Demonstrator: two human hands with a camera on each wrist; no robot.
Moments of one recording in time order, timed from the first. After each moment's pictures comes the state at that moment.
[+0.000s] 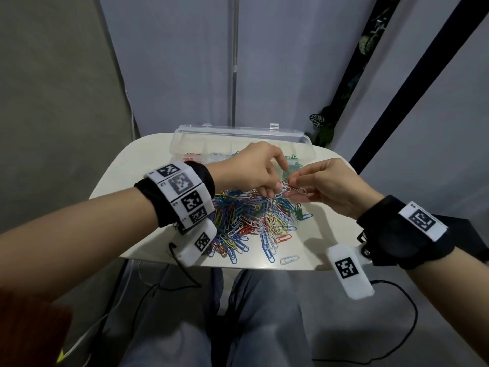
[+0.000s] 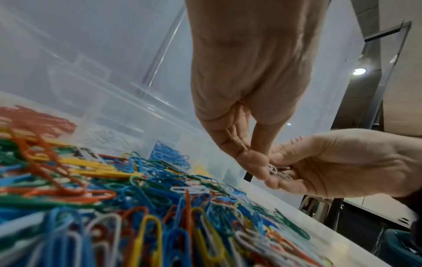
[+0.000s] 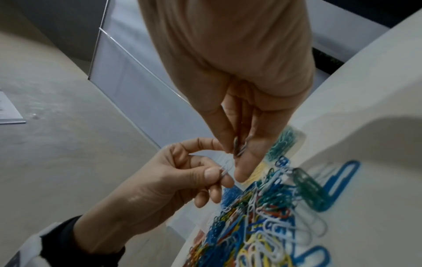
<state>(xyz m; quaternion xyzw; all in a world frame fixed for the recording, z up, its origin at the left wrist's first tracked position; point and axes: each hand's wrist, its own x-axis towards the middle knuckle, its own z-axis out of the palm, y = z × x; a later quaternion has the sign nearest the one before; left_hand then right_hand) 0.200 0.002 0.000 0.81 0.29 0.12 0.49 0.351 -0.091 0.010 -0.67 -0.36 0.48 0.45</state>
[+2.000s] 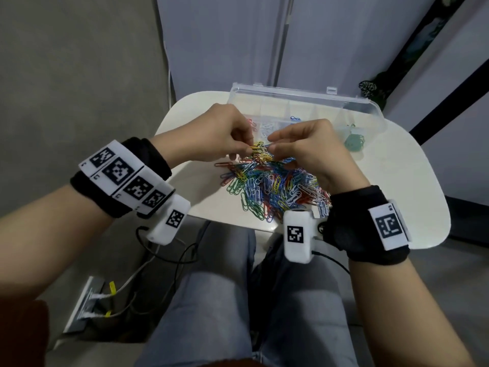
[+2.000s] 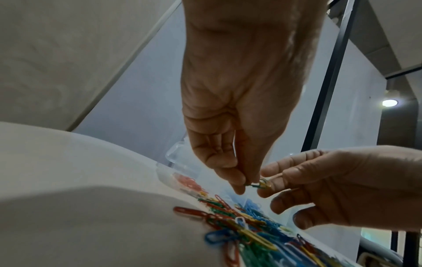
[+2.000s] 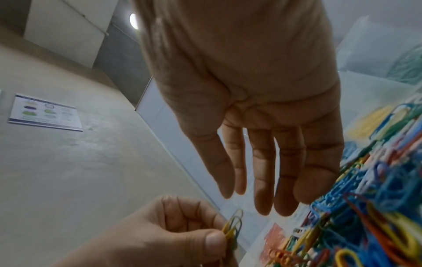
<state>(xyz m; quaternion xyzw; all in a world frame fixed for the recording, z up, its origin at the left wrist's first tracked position) 0.054 0.023 -0.004 0.86 0.39 0.13 0.31 0.223 -0.055 -0.003 -0.67 -0.48 0.38 0.41</state>
